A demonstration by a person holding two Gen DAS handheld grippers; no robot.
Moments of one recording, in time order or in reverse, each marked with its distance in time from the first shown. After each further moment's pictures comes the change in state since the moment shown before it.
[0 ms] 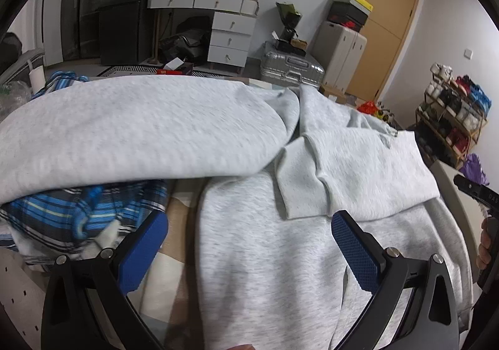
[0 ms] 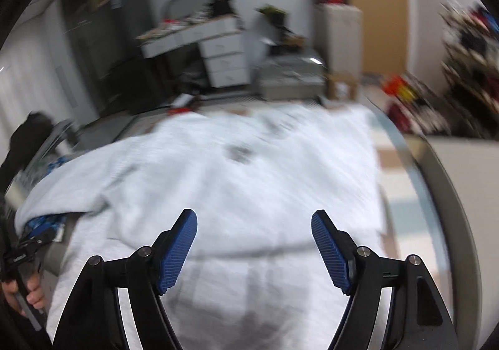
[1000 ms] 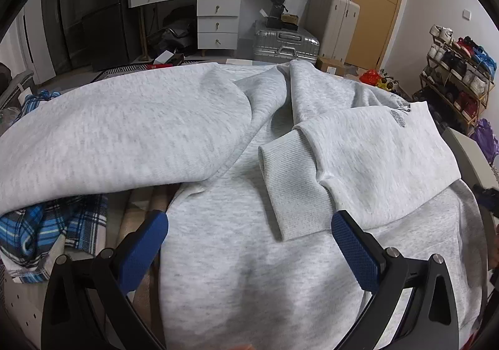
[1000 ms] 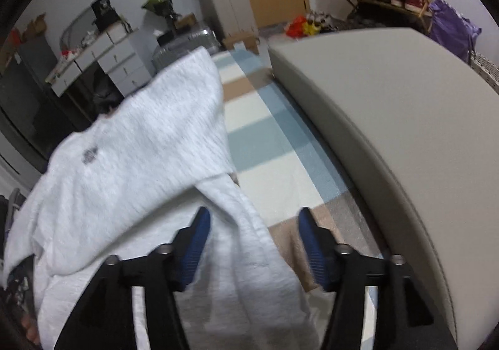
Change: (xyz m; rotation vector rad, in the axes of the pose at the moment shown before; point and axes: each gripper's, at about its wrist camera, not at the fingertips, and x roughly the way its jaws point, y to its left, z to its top) left arm 0.026 -0.030 0.005 0.114 0.099 0.066; right arm -0.012 -0.134 -0.042 0.311 0.054 -0.150
